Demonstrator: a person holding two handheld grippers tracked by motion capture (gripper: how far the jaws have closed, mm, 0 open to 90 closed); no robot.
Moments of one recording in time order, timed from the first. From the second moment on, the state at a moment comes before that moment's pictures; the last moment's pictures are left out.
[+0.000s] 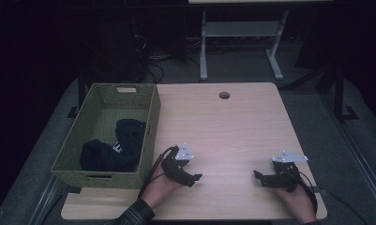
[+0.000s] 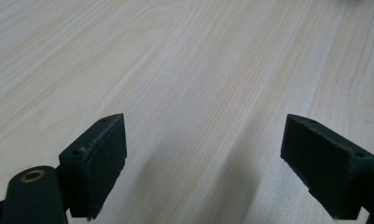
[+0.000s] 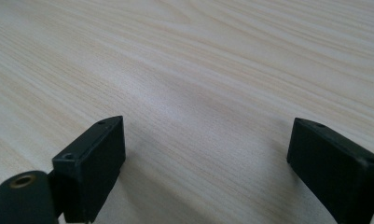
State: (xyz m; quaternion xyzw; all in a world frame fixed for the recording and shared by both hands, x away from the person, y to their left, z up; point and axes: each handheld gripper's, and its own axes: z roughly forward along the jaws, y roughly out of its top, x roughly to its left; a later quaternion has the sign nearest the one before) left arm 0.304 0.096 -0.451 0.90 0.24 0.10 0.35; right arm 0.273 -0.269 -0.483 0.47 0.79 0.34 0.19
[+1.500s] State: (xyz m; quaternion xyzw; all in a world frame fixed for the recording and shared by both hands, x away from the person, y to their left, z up) left arm 0.312 0.100 -0.398 0.91 0.22 0.09 0.35; right arm 0.273 -0.269 -0.482 0.47 0.79 0.34 0.19
